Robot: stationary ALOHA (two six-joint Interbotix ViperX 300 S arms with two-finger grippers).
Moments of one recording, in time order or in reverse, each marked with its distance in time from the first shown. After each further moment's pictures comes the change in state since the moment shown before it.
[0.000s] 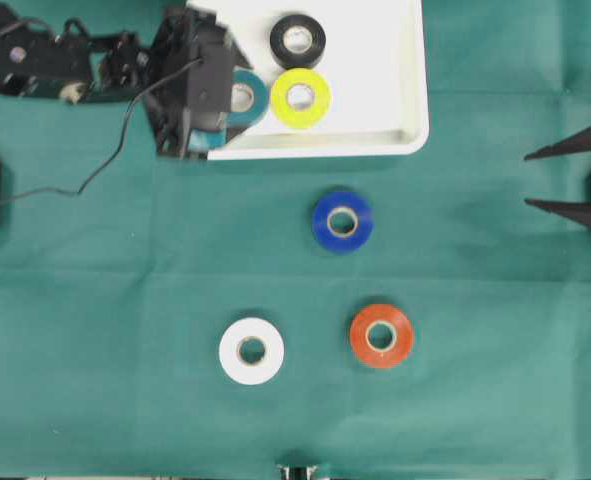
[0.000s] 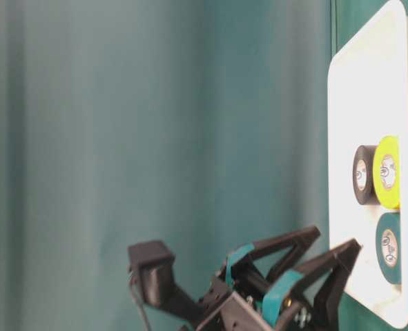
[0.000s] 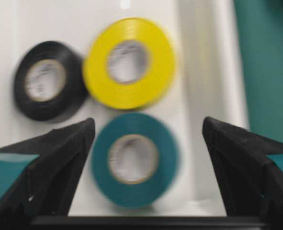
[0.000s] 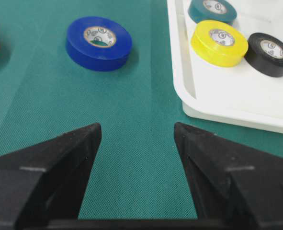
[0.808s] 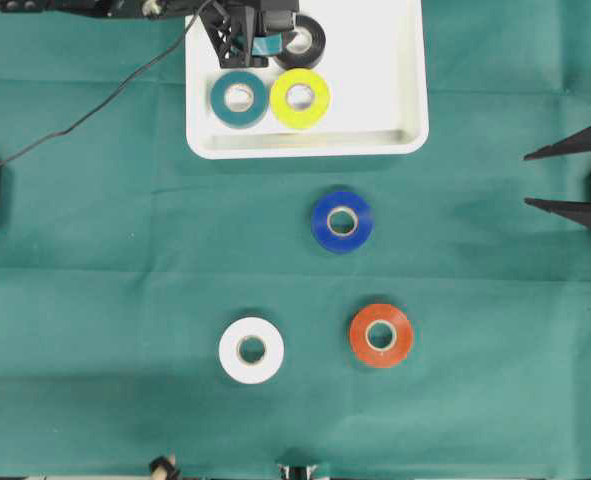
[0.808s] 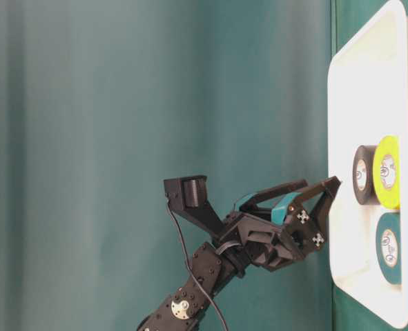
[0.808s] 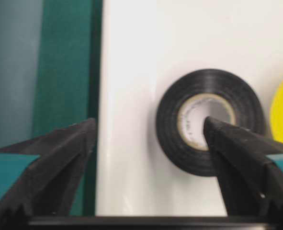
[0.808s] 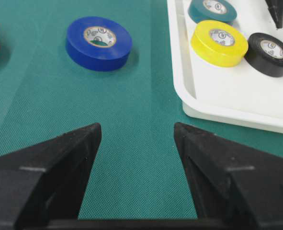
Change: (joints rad) left arm 0.239 0.299 -0.310 0.002 0.002 0.144; right arm 0.000 0.002 0.000 0.000 0.000 0.000
